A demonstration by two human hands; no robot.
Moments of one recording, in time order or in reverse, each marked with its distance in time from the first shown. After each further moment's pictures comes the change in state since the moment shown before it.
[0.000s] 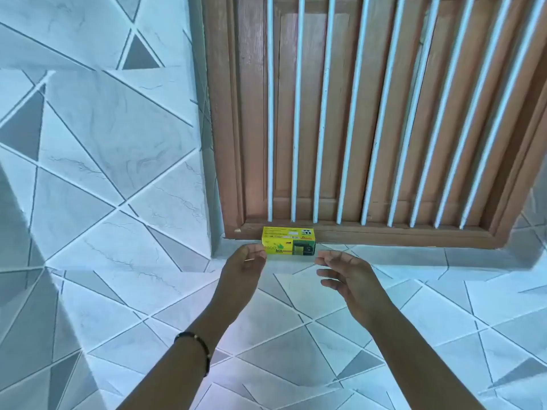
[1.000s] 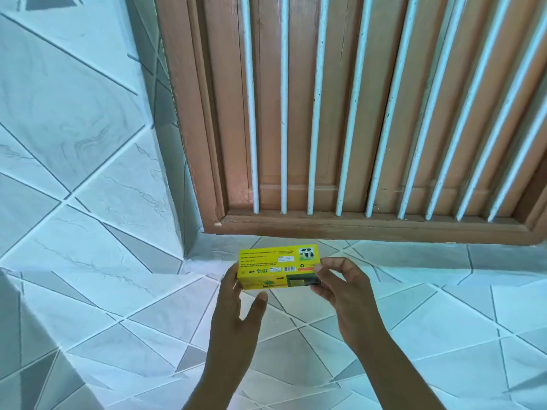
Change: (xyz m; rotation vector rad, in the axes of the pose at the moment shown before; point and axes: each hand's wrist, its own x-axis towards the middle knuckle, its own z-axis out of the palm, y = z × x) left_hand -0.024 -0.044 0.046 -0.039 0.126 0.024; right_hand 0.039 0.037 -0.015 0.033 0.121 -0.029
